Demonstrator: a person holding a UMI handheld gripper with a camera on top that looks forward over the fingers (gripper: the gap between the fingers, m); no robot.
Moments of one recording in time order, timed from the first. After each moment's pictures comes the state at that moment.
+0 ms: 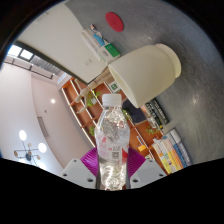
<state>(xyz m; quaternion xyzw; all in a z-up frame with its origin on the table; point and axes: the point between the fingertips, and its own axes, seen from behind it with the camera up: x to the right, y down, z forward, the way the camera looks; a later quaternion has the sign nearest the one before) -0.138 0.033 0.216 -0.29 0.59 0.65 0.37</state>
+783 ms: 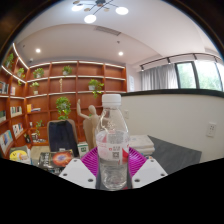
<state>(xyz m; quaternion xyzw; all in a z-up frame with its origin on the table) 0.106 0.031 0.223 -0.72 0.19 -0.15 0.65</state>
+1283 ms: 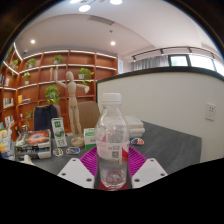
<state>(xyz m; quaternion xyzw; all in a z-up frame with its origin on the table) 0.180 0.029 0.101 -0.74 0.22 -0.18 0.60</state>
